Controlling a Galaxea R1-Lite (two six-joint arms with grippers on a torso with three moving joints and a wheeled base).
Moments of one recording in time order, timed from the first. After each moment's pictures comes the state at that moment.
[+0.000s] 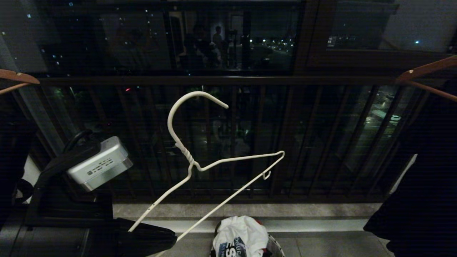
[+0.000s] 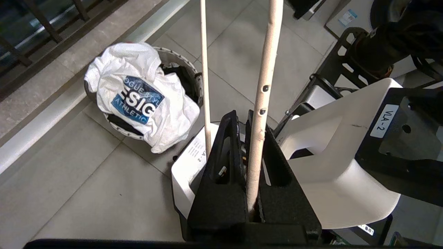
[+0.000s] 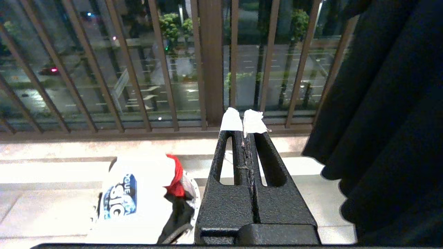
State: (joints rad) left arm -0.70 1.15 -0.89 0.30 -0.34 -0.03; right arm 0.00 0.00 0.00 0.00 -0.03 0.04
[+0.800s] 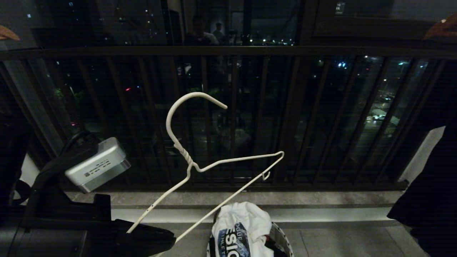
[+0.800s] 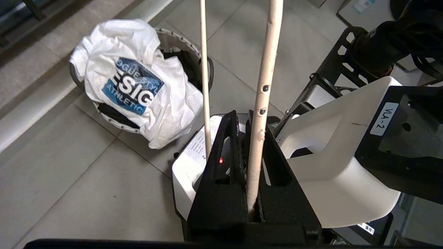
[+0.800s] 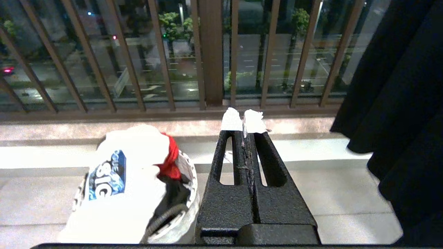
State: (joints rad) left arm -0.70 1.15 -0.88 0.30 -0.34 -0.03; right arm 0.00 0.00 0.00 0.00 -0.03 0.04
